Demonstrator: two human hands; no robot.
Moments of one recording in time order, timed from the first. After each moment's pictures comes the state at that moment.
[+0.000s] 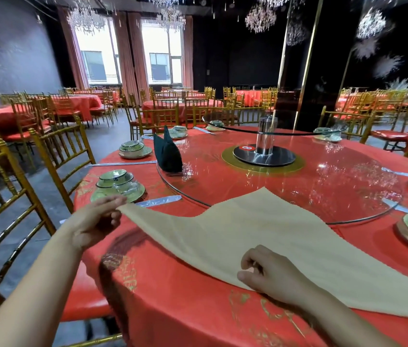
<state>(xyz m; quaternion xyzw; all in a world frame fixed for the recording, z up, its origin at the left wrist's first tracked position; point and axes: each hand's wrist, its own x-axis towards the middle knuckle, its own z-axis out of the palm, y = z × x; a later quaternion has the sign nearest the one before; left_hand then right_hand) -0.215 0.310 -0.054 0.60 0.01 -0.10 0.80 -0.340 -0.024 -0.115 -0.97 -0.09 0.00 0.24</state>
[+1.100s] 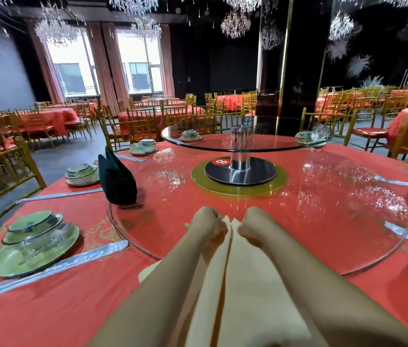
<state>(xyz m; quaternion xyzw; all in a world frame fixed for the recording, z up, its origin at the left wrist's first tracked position) -0.087 -0.019 -0.077 0.90 -0.08 -0.10 0.41 -0.110 -0.140 -0.087 -0.94 0.23 -0.01 0.25</state>
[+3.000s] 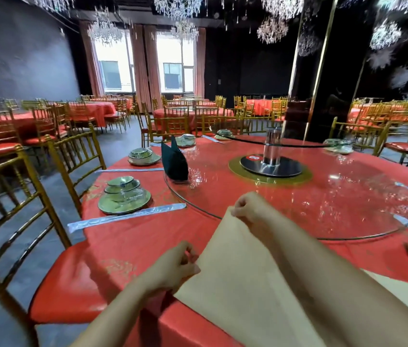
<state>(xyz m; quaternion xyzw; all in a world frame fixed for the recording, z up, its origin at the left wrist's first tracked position) -0.258 0.205 -0.116 0.88 -0.21 -0.10 0.40 -0.210 -0.019 -0.044 -0.94 0.03 0.00 0.34</state>
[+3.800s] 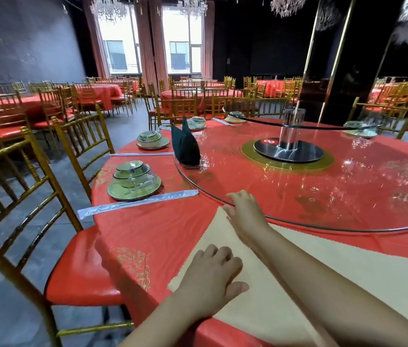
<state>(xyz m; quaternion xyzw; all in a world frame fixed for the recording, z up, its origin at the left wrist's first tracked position) -0.276 0.174 -0.160 0.89 -0.40 0.22 0.07 -0.201 0.036 -0.101 -0.96 -0.01 -0.13 0.24</state>
